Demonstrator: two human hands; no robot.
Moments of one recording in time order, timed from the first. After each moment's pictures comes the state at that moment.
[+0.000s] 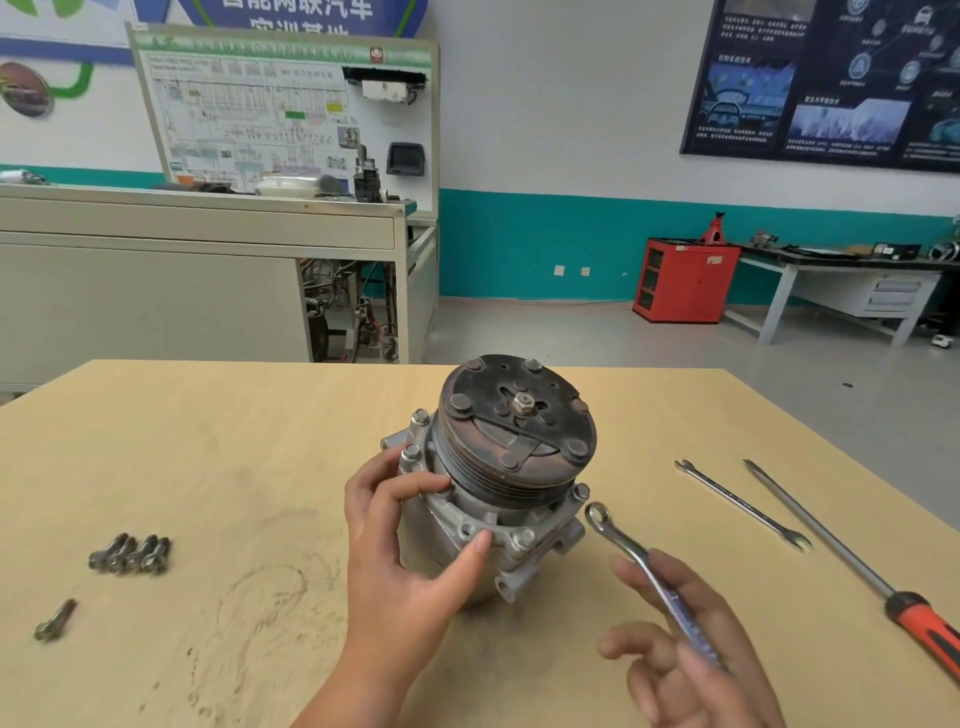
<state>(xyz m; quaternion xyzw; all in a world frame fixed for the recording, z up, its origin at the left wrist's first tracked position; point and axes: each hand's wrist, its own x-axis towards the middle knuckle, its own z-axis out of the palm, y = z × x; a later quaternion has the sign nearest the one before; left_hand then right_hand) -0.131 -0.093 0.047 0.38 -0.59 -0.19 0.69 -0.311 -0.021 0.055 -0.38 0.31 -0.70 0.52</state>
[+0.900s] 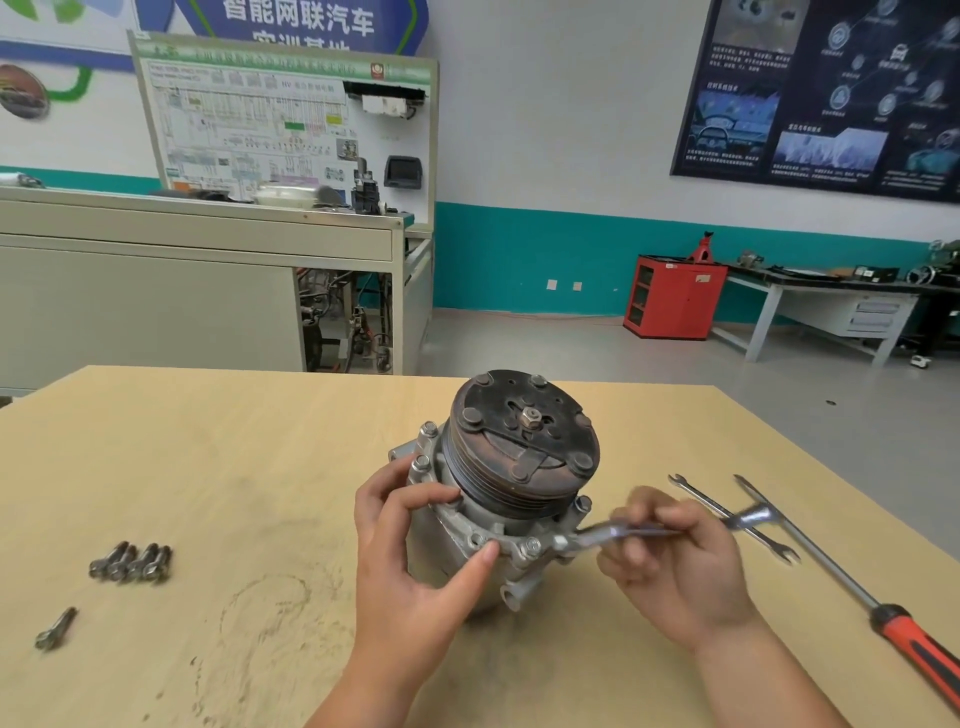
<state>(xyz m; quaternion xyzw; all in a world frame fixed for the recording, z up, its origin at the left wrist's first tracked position) -0.130 -0.090 0.048 0.38 -0.58 -0.21 0.69 -0.332 -0.095 0.081 -0.38 0.08 -0.54 0.75</state>
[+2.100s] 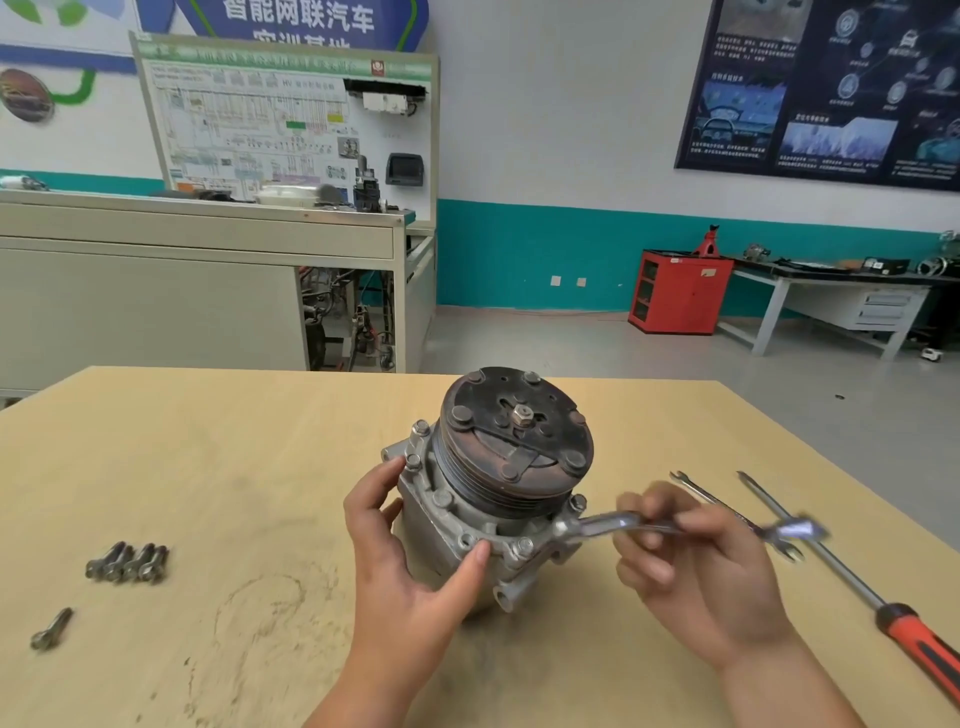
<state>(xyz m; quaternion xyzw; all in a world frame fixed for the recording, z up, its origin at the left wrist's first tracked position) -0.133 -0.093 0.042 0.33 -0.60 -0.21 0.70 -0.339 -0.082 0.086 -0.41 0.09 -0.54 0.73</state>
